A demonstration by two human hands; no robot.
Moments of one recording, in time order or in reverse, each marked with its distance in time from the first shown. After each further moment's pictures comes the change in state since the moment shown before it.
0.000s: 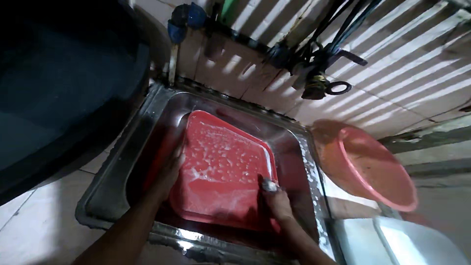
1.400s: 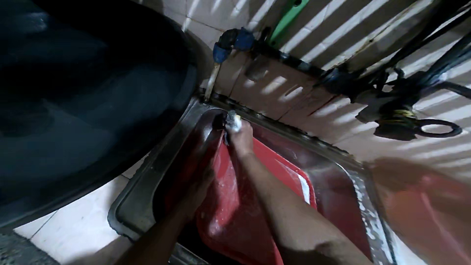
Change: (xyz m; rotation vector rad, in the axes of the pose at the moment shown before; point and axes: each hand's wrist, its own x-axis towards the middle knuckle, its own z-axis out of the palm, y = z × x) left_hand -0.003 0.013 -0.005 -0.133 -0.013 -0.090; right_hand 0.027 -0.307 -0.008 0.363 0.131 -0.721
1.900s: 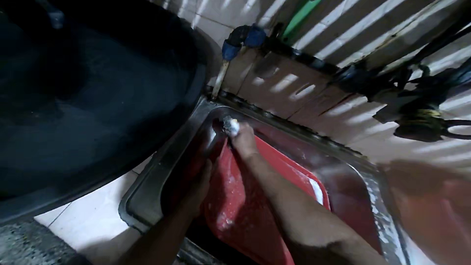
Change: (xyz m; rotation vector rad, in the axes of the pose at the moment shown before) left_hand -0.001 0.005 0.001 -0.096 0.131 -0.074; right_hand -0.006 -0.001 0.010 -0.174 -0.153 -0.111
